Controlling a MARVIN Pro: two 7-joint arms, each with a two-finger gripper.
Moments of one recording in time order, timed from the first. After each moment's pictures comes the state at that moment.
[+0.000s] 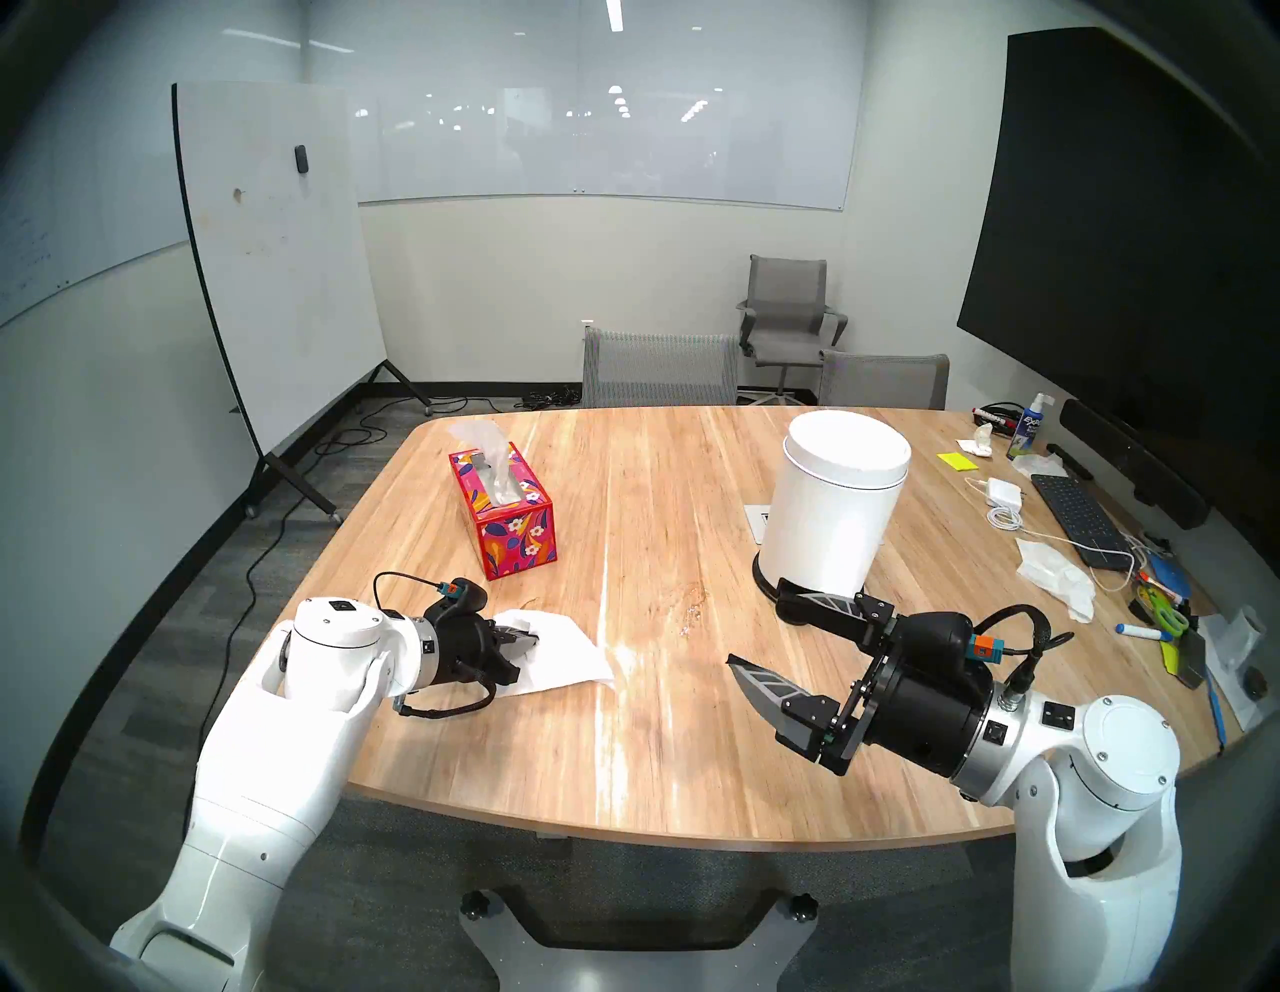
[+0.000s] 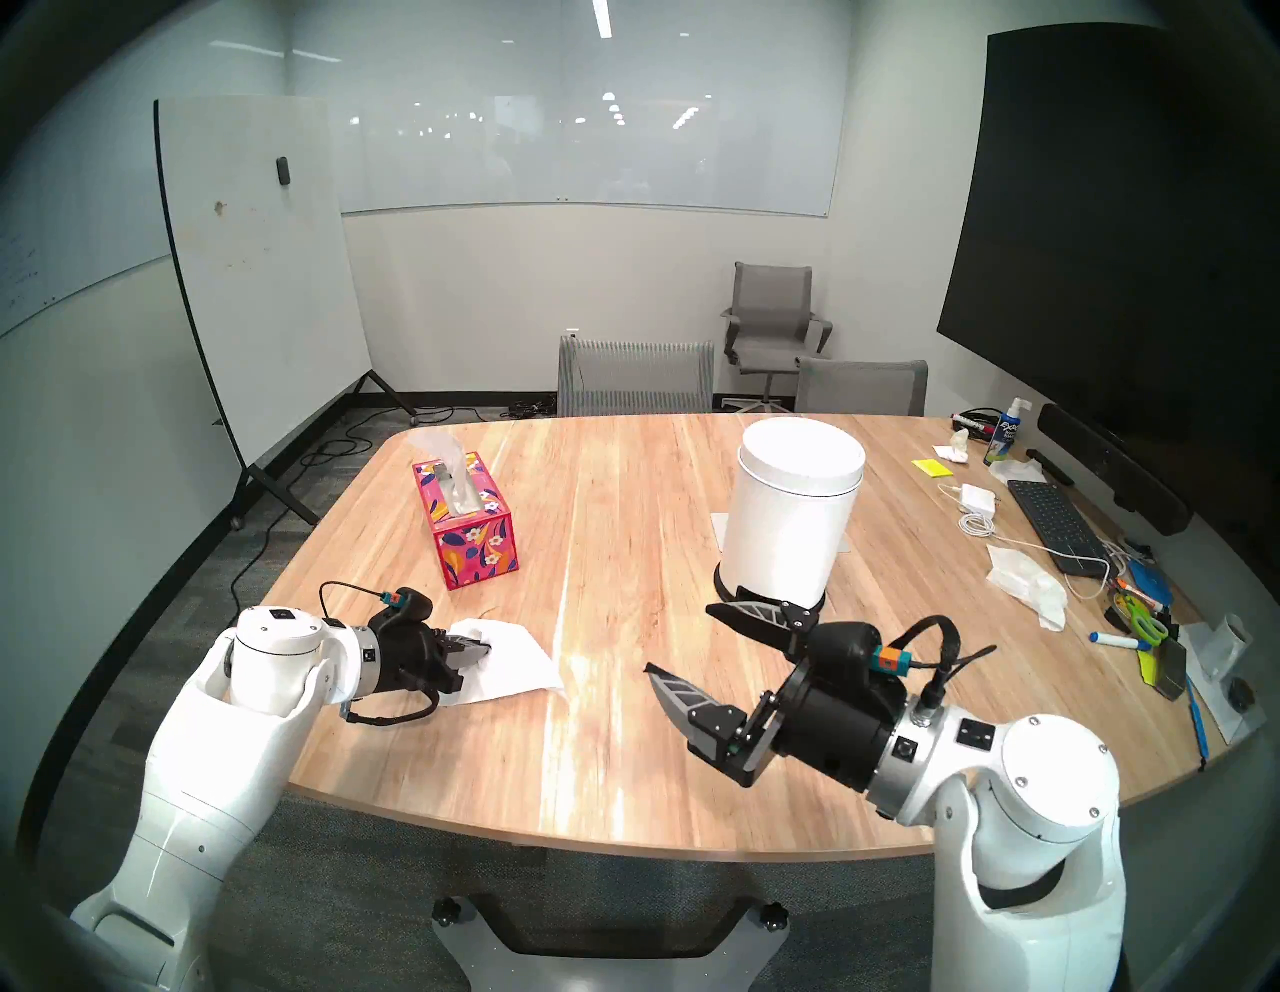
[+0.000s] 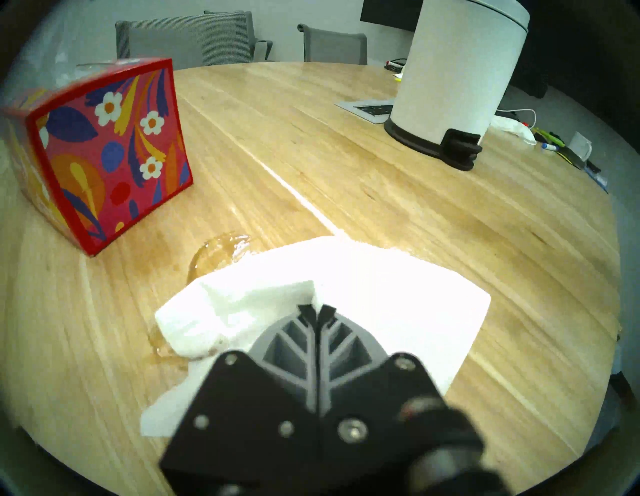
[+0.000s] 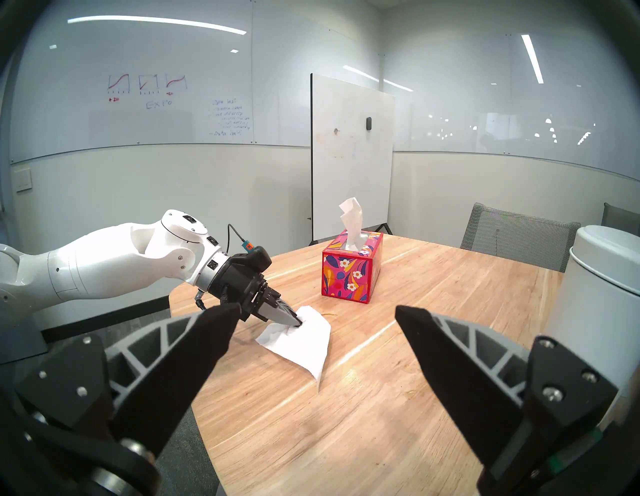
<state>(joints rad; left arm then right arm) 1.51 -1.15 -1.54 -1.65 -0.13 0.67 -0.75 -2.04 -1.48 1.84 -2.39 0.11 0.40 1.04</state>
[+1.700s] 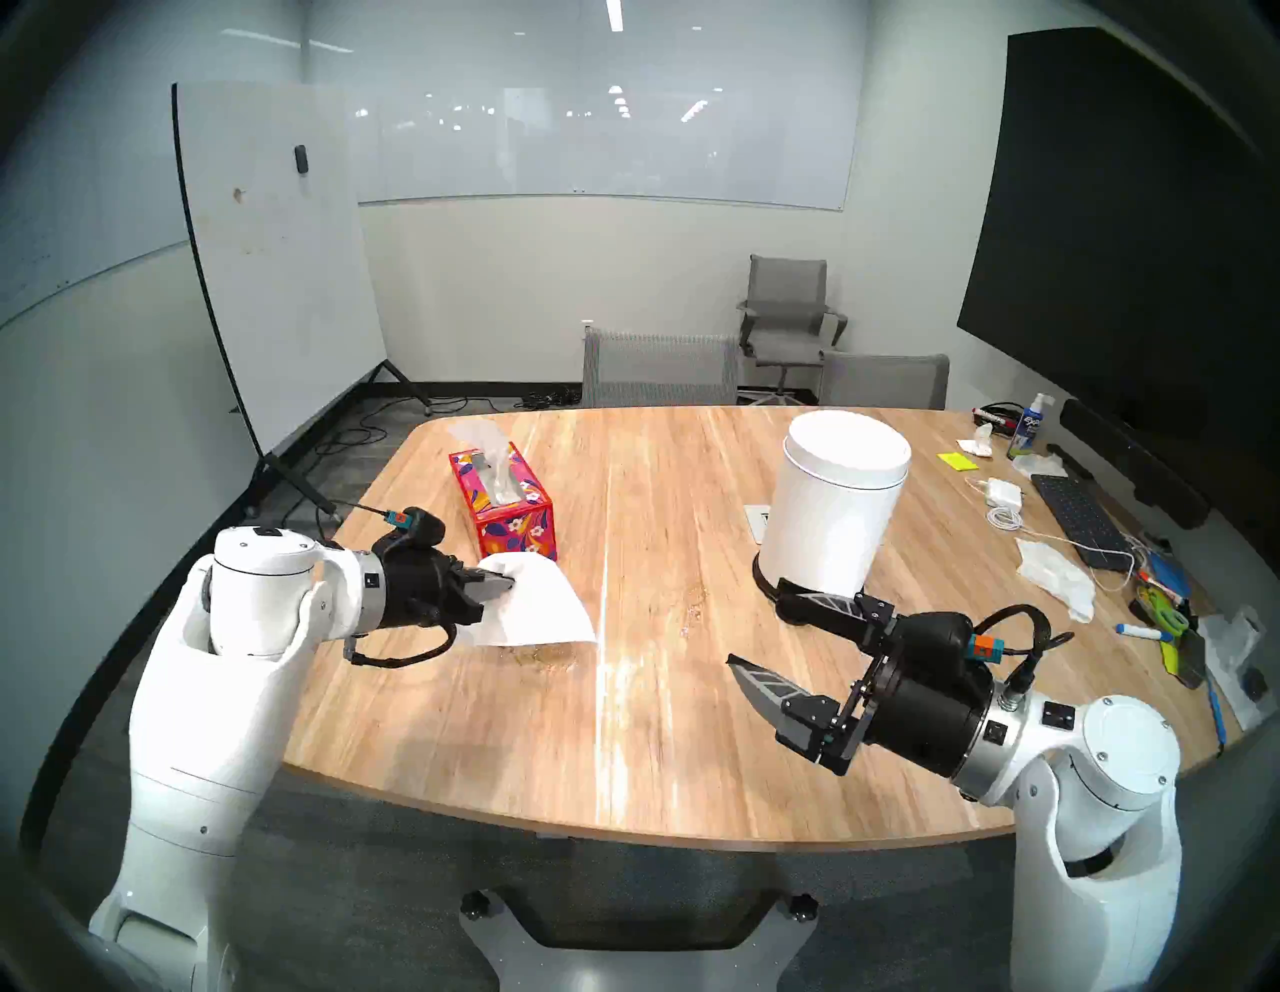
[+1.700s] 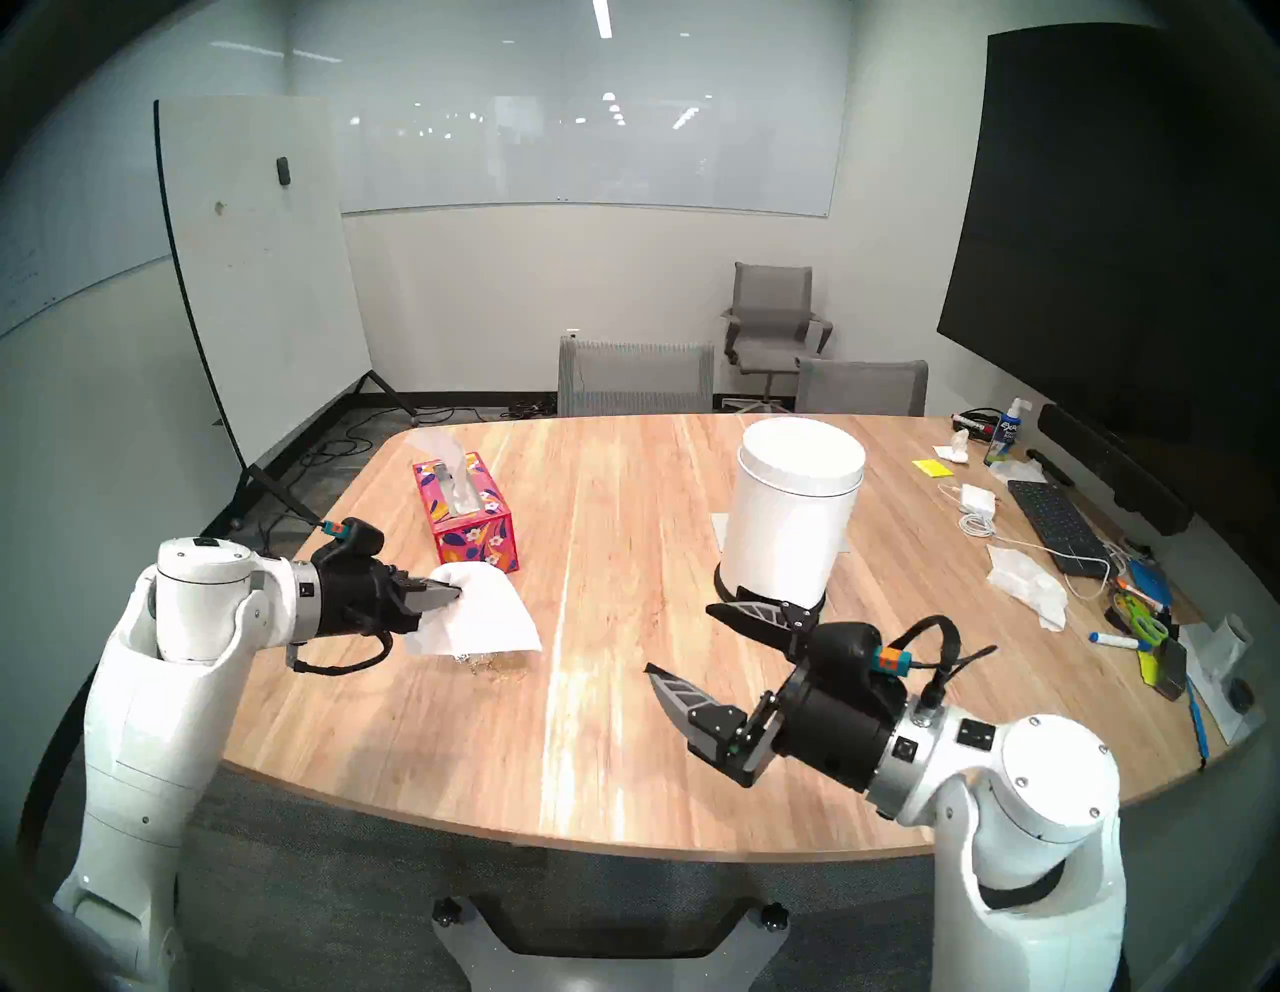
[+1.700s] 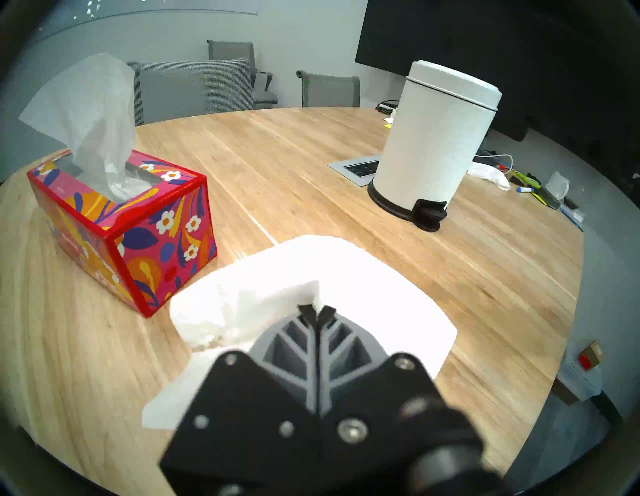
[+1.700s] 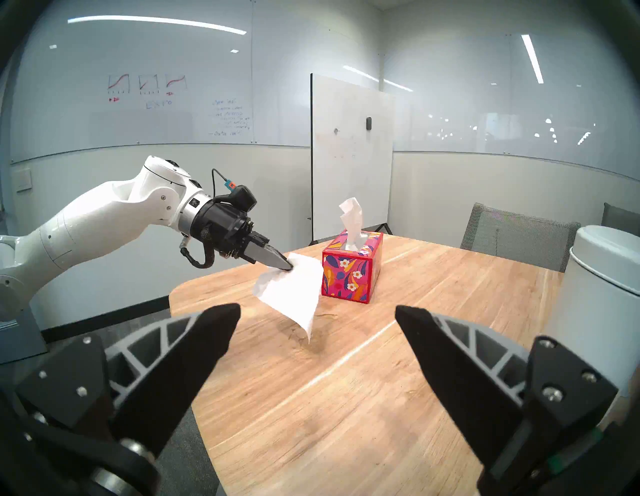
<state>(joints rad) 1.50 -1.08 -1.68 -1.84 -0.20 0.86 -0.86 -2.04 -1.48 1.84 -2.39 0.11 0.40 1.04</state>
